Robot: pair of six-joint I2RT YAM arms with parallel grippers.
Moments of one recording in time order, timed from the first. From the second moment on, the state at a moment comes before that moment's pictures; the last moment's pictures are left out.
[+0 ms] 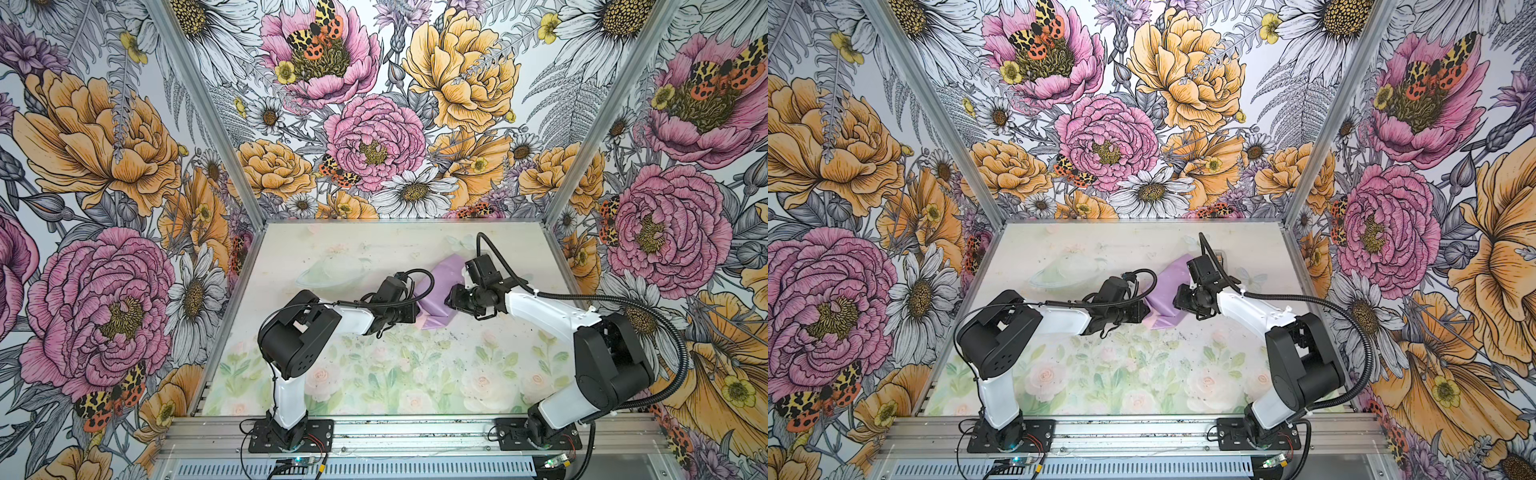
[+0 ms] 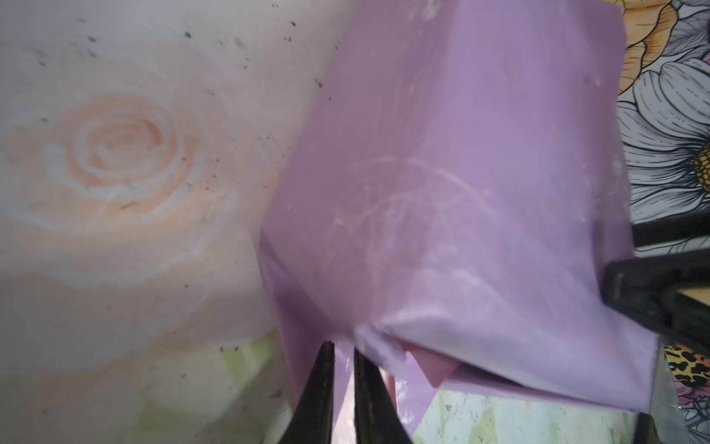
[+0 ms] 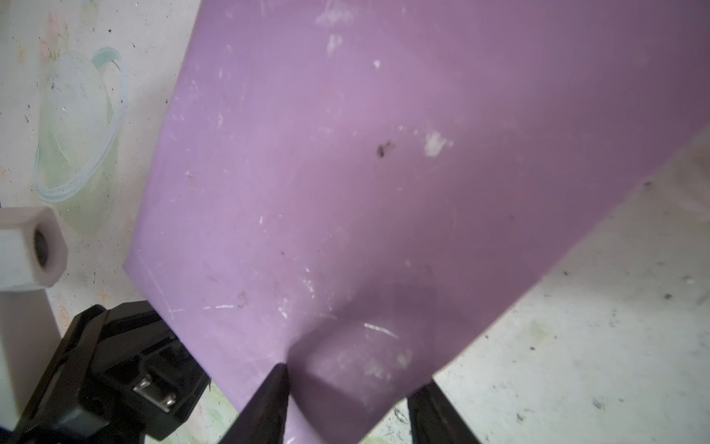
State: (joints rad) left arm -0.71 1.91 0.93 0.25 0.22 -0.60; right arm 0.39 1.56 0.98 -0.50 -0.22 0.61
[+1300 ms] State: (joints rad) left arm -0.71 2.02 0.78 0.76 0.31 -1.01; right arm 0.41 1.44 0.97 -0.50 -0.19 0.58
